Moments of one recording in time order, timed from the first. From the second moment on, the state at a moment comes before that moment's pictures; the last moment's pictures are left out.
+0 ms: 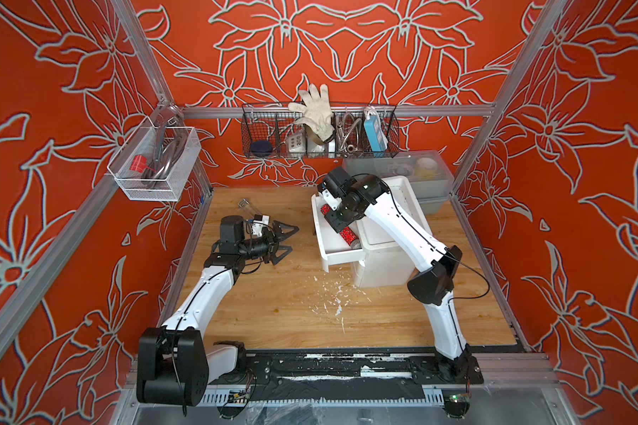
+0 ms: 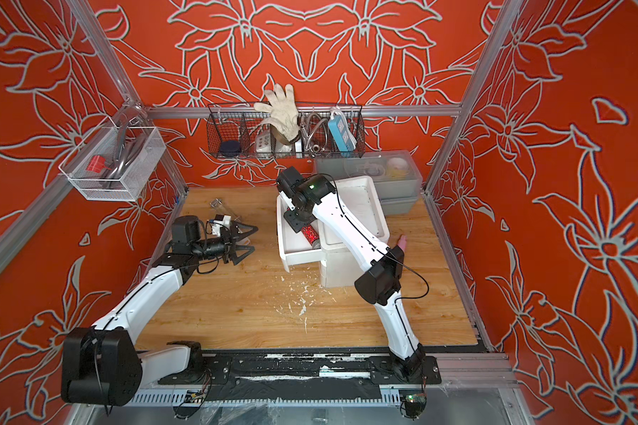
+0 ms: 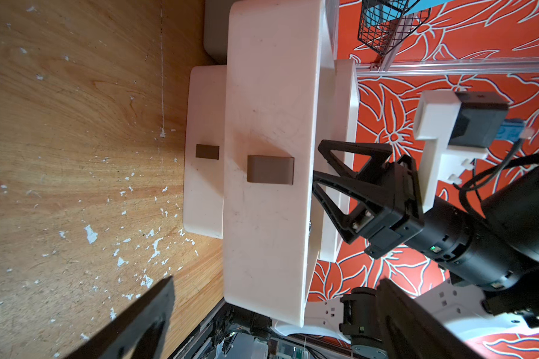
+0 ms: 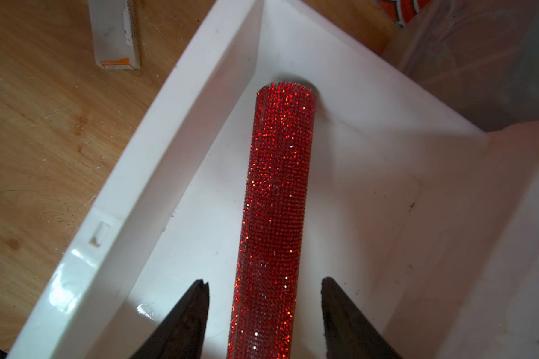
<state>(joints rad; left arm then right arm) 0.02 1.21 0.78 -0.08 0.99 -1.07 0.76 2.16 2.44 -1.41 0.18 -0.01</state>
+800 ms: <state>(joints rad) 0.02 1.21 0.77 -0.07 0.99 -1.07 0.77 2.23 2.39 -1.38 0.23 -0.01</state>
